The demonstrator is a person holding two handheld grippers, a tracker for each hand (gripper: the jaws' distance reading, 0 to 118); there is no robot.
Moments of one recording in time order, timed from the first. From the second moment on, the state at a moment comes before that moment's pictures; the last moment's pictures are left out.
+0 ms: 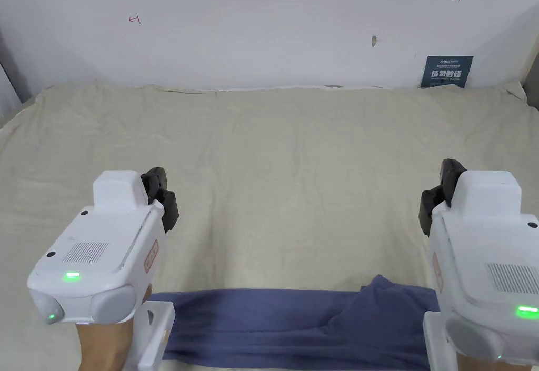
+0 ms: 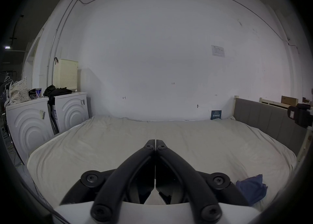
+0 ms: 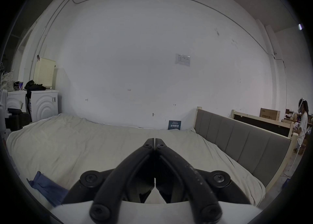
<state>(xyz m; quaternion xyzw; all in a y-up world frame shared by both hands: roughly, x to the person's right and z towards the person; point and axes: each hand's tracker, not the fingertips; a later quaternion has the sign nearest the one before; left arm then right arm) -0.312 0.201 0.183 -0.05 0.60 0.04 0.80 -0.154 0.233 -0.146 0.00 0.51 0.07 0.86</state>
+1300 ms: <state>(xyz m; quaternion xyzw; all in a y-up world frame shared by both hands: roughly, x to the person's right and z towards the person) -0.426 0.014 0.370 -0.17 0.36 0.56 0.73 -0.221 0.181 -0.124 -0.07 0.52 0.17 0.84</state>
